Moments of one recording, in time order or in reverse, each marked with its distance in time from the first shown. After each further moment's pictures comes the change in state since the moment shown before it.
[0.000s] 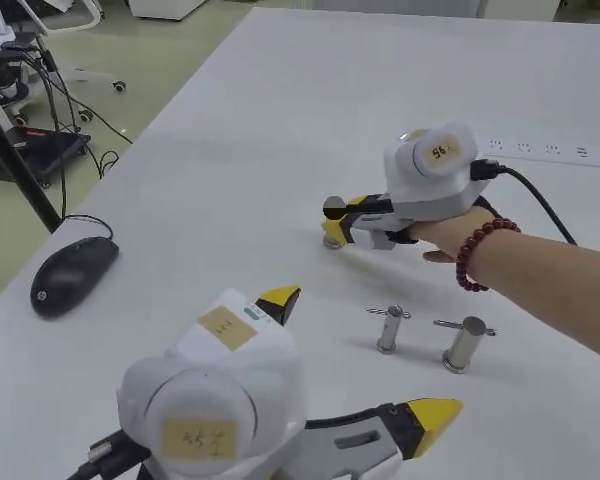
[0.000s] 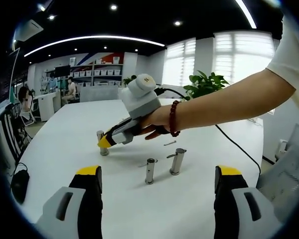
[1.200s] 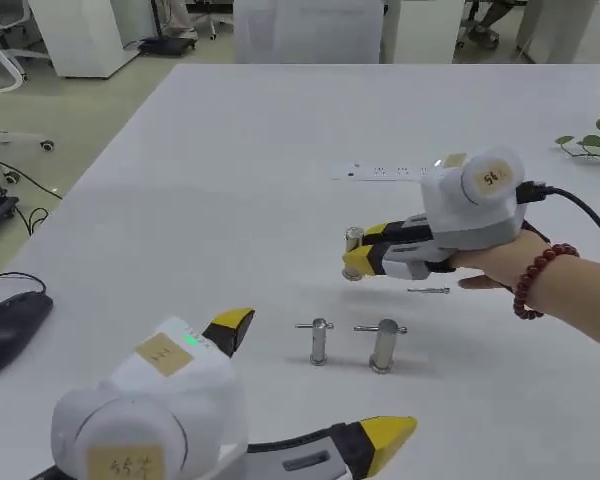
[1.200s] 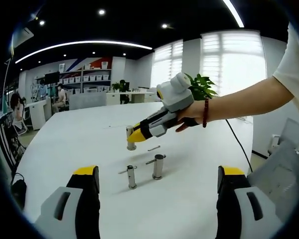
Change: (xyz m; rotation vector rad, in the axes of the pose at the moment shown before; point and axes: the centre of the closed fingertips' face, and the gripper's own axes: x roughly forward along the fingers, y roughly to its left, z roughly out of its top) left arm -0.010 -0.036 0.013 0.054 -0.026 -0.085; right arm -0.123 -0.012 -0.031 -0.022 -0.016 -0.051
